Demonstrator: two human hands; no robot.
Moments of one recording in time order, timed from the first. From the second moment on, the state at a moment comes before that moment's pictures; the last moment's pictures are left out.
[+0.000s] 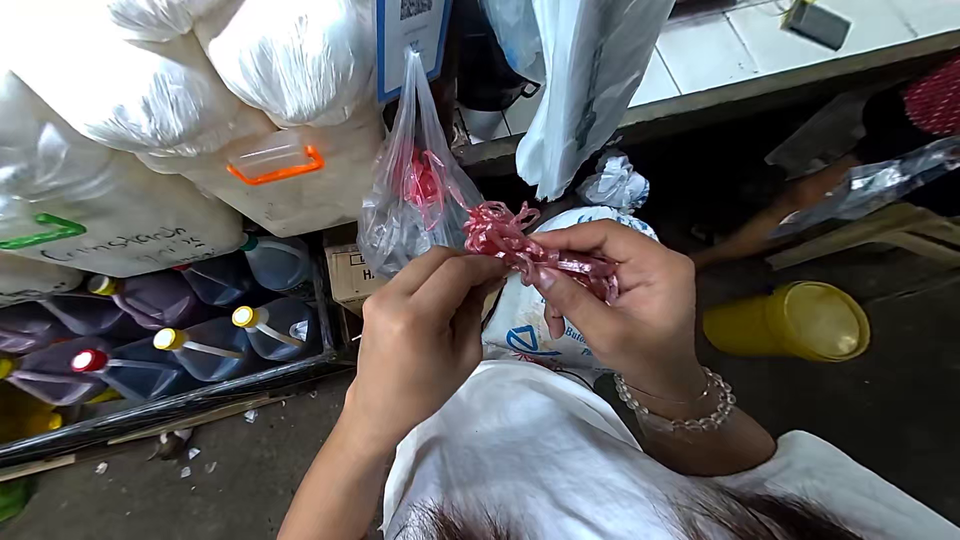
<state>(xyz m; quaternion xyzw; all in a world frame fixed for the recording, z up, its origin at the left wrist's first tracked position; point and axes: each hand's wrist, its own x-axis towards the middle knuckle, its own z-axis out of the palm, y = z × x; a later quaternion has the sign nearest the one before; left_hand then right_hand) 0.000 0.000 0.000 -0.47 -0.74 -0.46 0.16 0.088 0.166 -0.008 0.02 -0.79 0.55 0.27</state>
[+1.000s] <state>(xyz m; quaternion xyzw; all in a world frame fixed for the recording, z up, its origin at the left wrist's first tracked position) 0.006 0.020 -0.059 -0.38 -0.63 -0.67 0.12 0.092 0.178 -0.004 0.00 -0.75 0.64 0.19</state>
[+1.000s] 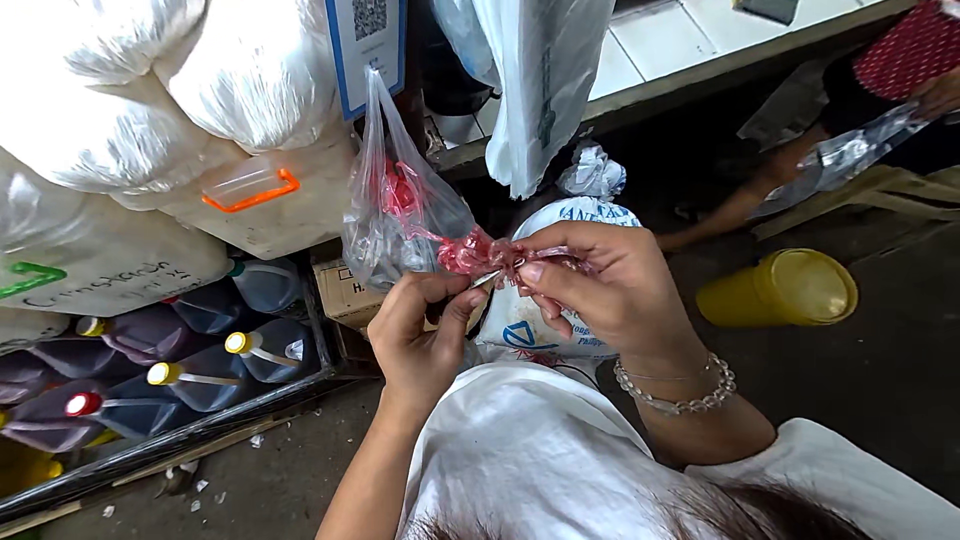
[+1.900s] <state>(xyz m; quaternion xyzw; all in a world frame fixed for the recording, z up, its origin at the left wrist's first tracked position) 0.025 0.002 -0.053 -0.38 -0.69 -0.62 0.01 0.088 0.186 -0.015 0.04 -0.73 0.63 0.26</state>
